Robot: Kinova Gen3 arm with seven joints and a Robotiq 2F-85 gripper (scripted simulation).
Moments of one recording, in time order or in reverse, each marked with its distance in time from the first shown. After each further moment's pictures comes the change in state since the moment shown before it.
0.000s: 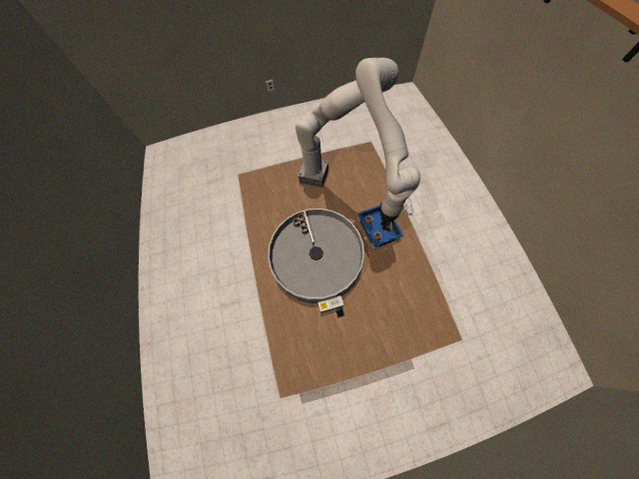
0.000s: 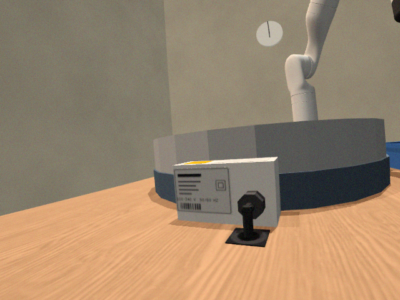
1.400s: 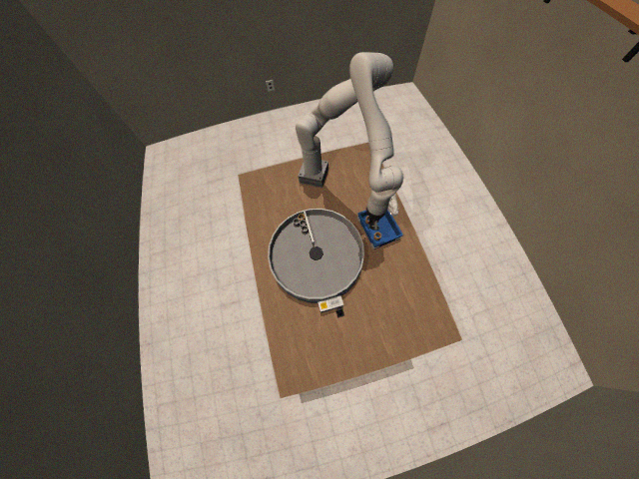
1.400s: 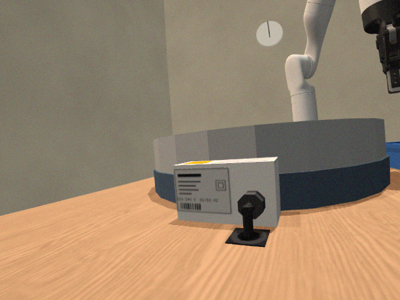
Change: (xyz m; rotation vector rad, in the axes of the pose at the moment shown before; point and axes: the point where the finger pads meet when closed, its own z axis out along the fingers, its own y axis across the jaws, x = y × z) arm -0.050 -0.015 0.003 0.000 0.000 0.131
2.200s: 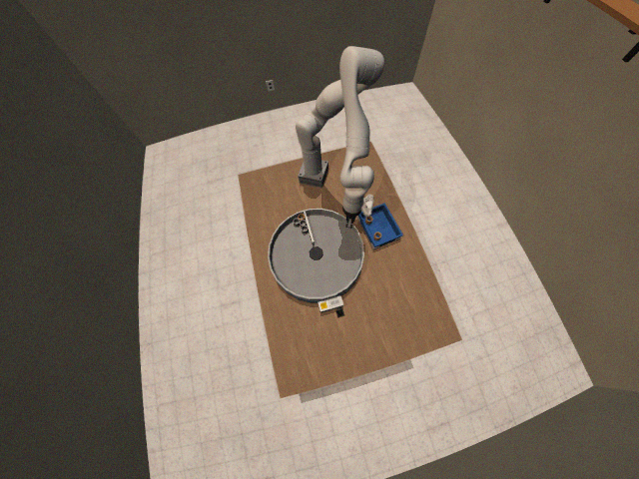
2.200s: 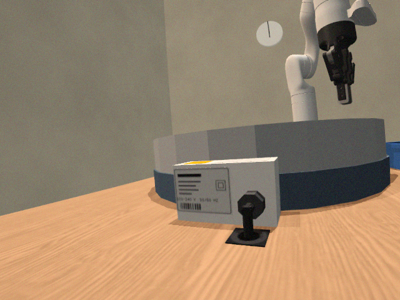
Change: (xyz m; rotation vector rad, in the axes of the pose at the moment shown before) arm -0.089 -0.014 0.007 -0.005 -0.001 0.225
